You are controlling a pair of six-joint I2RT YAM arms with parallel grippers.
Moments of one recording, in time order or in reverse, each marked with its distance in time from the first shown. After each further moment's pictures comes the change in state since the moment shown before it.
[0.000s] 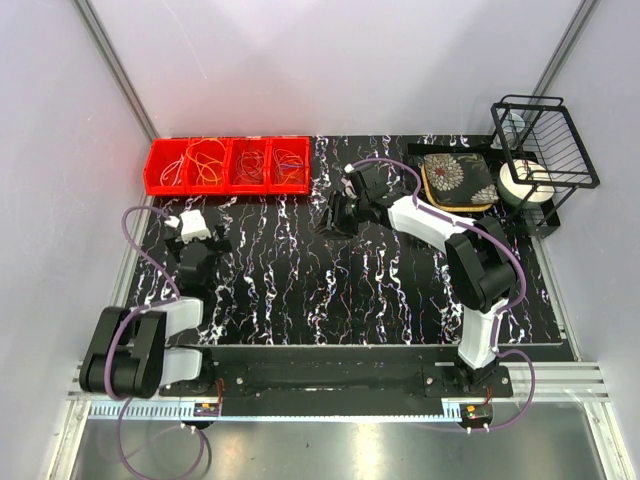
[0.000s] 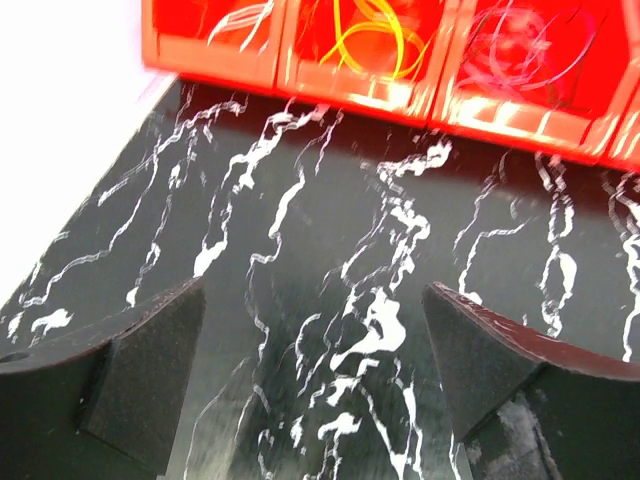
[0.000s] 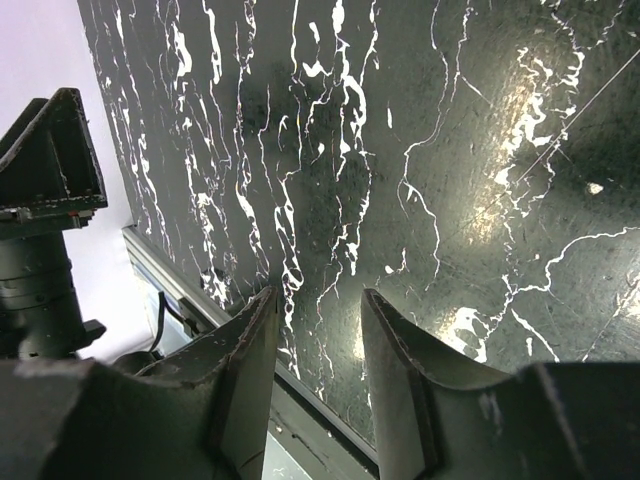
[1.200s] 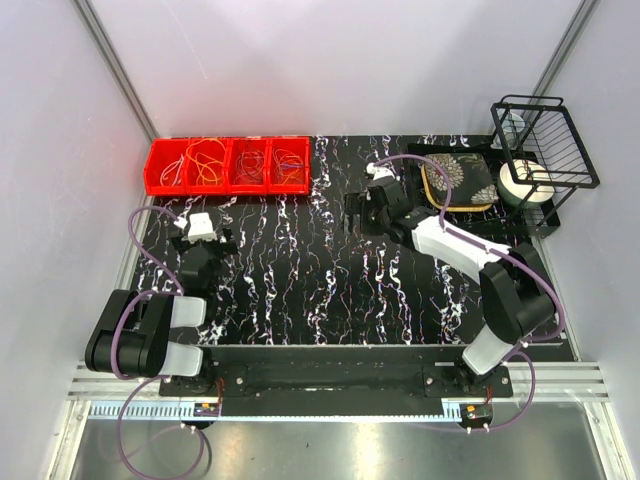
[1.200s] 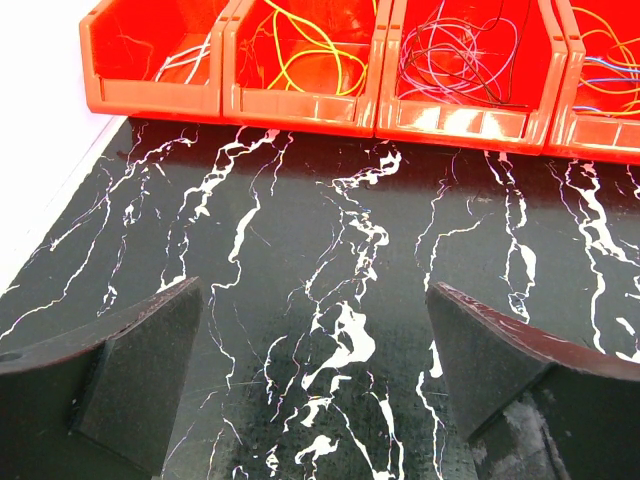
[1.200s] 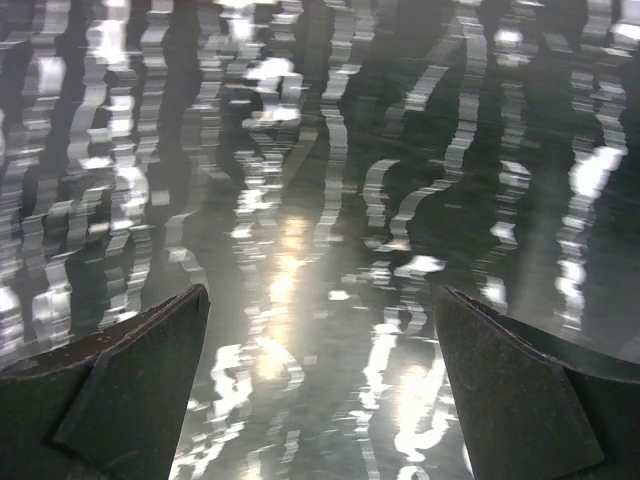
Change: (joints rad) left arm 0.000 0.137 -0.049 0.269 0.116 0.073; right arm -0.004 -0.269 -0.266 0.118 0.513 -0.346
